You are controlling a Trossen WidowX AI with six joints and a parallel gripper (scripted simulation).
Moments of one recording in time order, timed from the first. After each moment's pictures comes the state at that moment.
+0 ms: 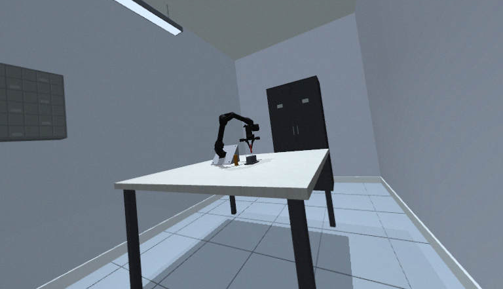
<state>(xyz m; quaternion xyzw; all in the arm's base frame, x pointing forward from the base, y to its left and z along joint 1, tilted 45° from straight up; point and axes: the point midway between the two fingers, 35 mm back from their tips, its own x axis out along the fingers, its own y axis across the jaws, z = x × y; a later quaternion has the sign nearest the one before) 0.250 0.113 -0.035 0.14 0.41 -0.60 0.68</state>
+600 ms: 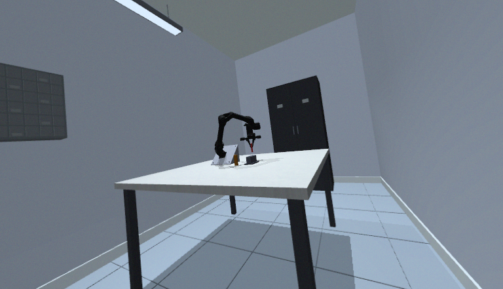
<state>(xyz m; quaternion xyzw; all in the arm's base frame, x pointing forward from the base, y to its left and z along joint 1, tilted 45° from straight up) 0.270 0.101 -0.013 0.14 0.41 -0.59 0.67</state>
